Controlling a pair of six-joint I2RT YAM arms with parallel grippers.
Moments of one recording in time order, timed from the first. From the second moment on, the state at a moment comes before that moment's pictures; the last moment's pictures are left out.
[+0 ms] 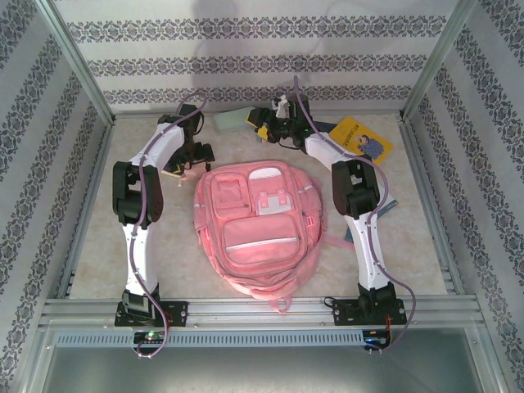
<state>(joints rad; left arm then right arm) -0.13 2.20 1.93 -1.08 -0.05 -0.49 0.31 2.45 2.00 0.04 -0.78 0.94</state>
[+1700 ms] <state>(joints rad) -0.13 2.27 2.06 -1.12 0.00 -0.39 0.37 2.04 1.88 -0.37 -0.65 0.53</state>
